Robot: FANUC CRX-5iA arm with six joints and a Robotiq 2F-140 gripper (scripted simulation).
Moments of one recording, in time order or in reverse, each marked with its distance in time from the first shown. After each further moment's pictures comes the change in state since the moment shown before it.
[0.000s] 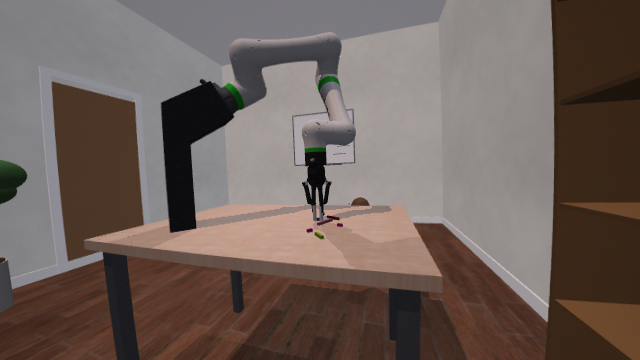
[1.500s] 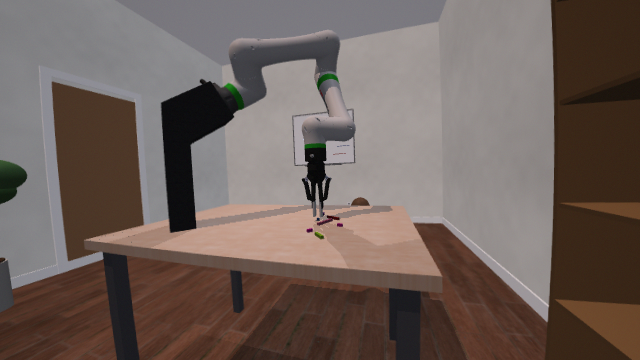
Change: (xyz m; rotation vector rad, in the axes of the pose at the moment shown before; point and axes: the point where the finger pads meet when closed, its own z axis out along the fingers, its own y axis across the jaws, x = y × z) arm 0.000 0.000 -0.017 0.000 0.000 0.000
